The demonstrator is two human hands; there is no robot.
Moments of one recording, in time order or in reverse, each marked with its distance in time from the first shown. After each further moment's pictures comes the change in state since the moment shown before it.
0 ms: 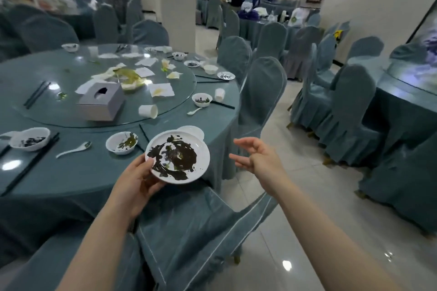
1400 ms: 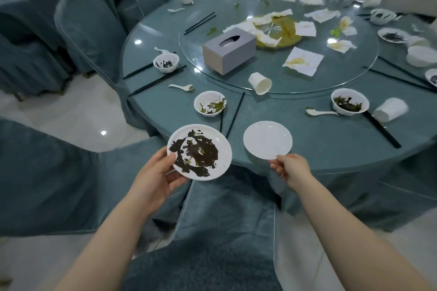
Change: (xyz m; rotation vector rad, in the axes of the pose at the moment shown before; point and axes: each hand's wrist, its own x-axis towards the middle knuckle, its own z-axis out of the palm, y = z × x) left_hand 0.074 -0.063 0.035 -0.196 0.811 0.121; right_hand 0.332 0.134 0.079 -0.232 -0.459 0.569
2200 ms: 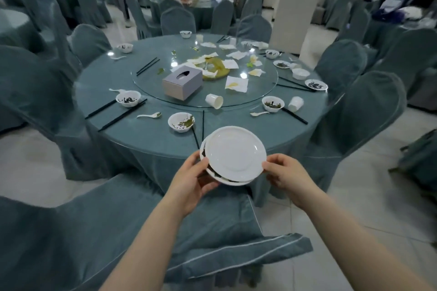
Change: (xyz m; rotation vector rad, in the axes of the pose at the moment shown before) left_hand -0.095 0.008 -0.008 0.057 -0.524 -0.036; right_hand -0.277 0.047 0.000 -0.101 0.091 -0.423
